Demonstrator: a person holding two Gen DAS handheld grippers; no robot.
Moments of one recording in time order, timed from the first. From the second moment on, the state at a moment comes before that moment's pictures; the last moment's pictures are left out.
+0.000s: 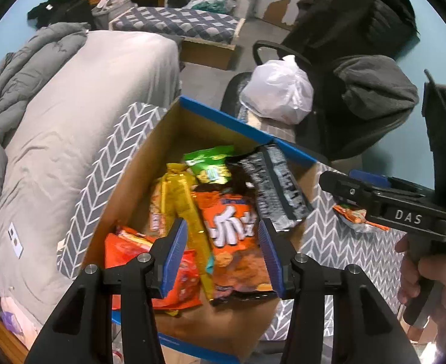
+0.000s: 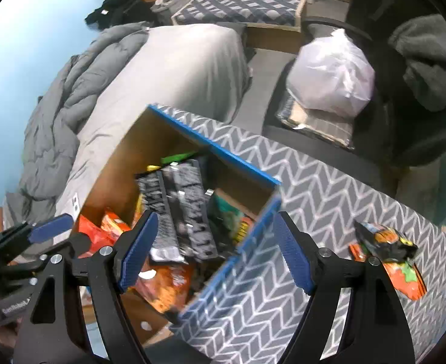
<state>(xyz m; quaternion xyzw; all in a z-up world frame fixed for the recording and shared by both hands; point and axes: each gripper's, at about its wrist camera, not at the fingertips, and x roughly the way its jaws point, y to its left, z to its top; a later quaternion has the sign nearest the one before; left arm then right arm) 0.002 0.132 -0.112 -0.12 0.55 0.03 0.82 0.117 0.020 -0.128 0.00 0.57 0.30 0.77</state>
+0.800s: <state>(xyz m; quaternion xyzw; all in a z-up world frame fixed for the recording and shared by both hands) 0.034 -0.002 -0.111 -0.06 0.57 -0.06 0.82 0.150 -0.143 -0.154 -0.02 0.59 0.22 0.78</state>
